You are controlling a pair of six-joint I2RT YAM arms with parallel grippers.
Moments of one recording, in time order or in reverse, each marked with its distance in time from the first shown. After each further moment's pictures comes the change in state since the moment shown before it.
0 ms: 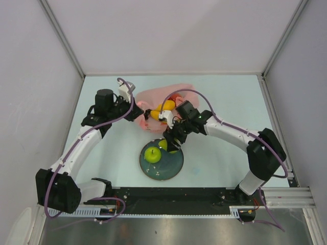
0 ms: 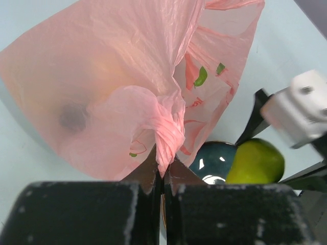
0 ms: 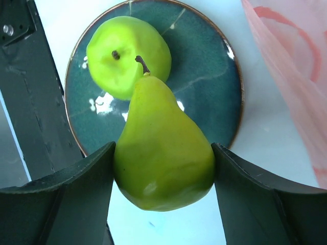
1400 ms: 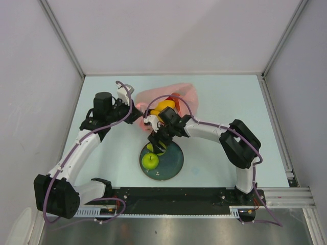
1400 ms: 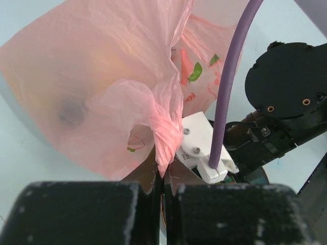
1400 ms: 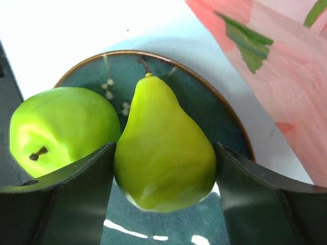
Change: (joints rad) left arm 0.002 -0.054 -0.042 0.002 -0.001 0.005; right arm 0.107 0.297 0.103 0.201 0.074 0.156
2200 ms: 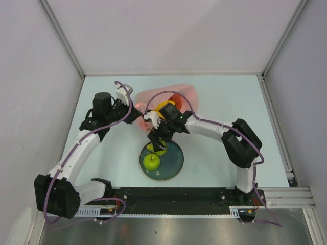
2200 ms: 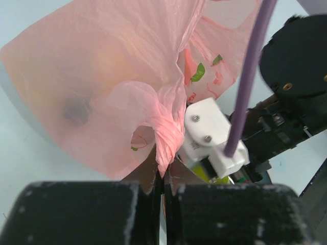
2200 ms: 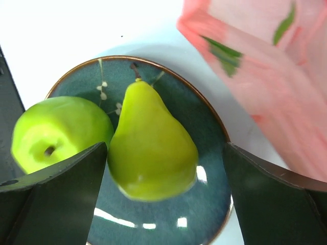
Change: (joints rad) left arm 0.013 0.000 -0.008 0.007 0.000 0.000; right arm -0.013 0.008 0.062 -0.060 0.004 -0.057
